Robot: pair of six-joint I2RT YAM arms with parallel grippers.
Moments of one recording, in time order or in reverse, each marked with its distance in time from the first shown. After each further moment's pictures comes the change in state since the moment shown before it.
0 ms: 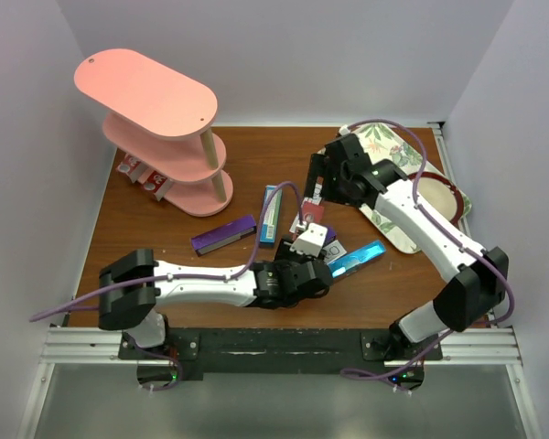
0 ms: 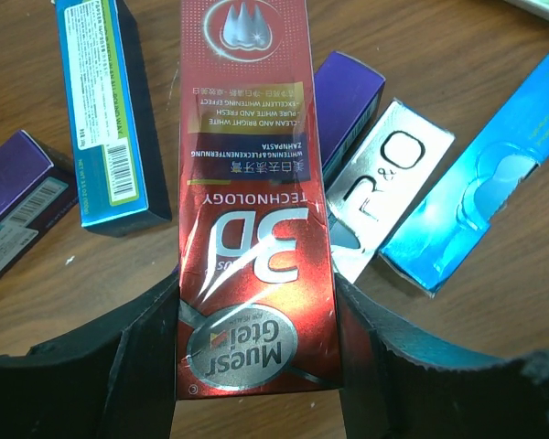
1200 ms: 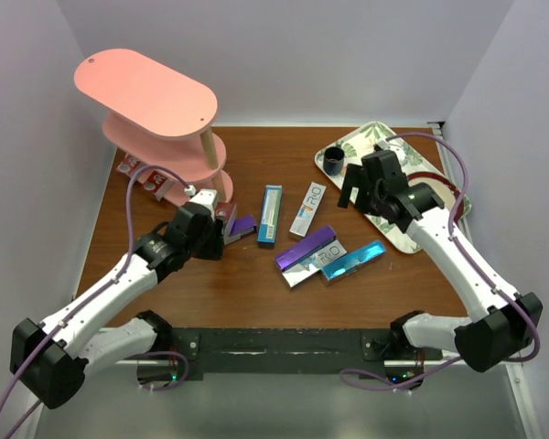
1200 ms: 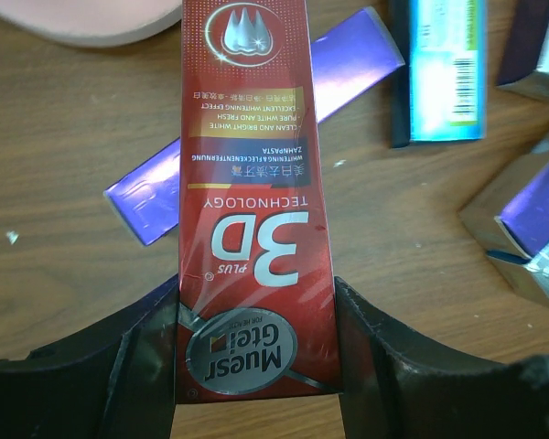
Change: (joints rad) left arm 0.755 -0.658 -0.336 -0.299 0.670 0.238; right arm -0.122 -0.264 -0.214 0.009 0.124 -0.103
